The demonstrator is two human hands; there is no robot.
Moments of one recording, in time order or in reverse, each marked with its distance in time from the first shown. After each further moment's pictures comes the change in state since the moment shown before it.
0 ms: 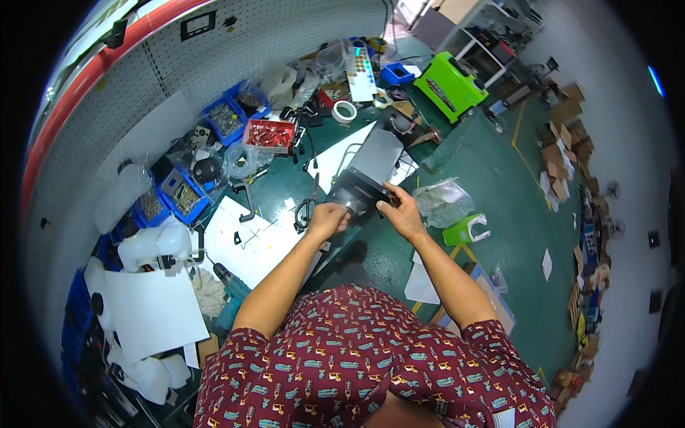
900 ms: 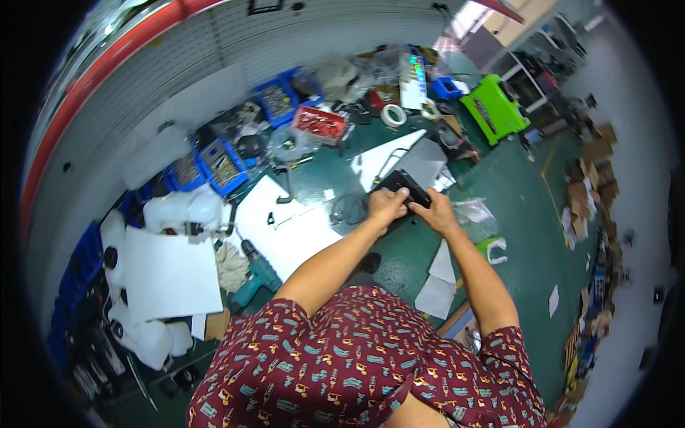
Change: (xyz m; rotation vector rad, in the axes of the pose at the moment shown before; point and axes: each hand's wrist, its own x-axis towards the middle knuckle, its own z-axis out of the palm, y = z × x) left_hand 0.027 0.007 0.046 -0.299 0.109 0.113; right_hand 0.032 -0.029 0.005 -0.489 -0.175 -0.052
